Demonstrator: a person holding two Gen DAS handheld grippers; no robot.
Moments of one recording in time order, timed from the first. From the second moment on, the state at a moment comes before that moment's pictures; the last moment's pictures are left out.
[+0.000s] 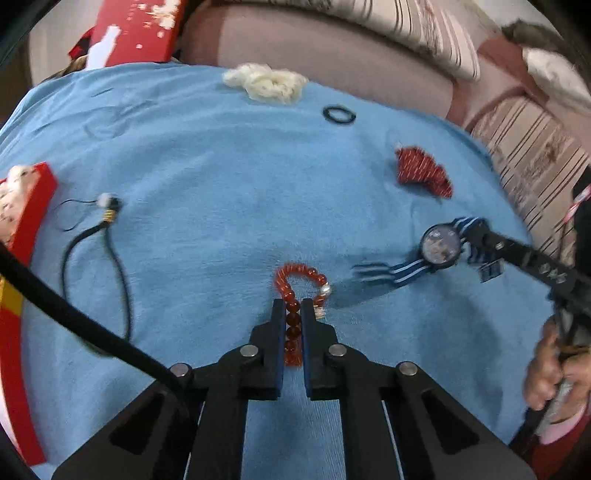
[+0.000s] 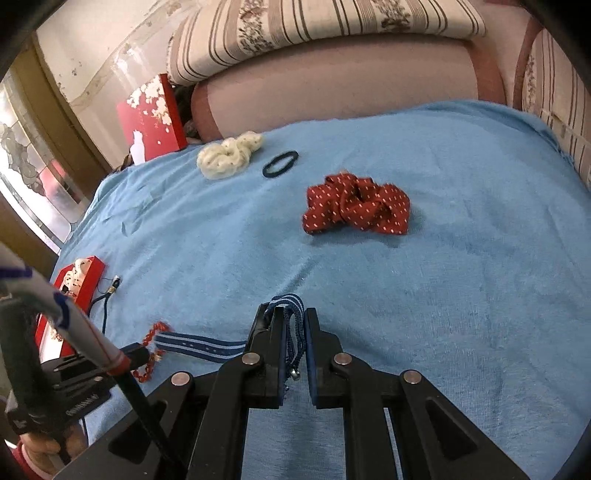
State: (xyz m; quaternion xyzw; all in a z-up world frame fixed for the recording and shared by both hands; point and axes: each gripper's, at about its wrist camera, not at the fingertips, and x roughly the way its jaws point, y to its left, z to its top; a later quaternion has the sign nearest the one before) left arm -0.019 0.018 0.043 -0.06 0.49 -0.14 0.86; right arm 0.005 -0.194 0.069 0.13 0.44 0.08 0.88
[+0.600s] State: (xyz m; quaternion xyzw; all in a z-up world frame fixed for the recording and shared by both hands) left arm -0.104 0.204 0.154 -0.13 0.40 -0.05 0.91; right arm -0.041 -0.102 0.136 0.06 0.39 0.13 0.91
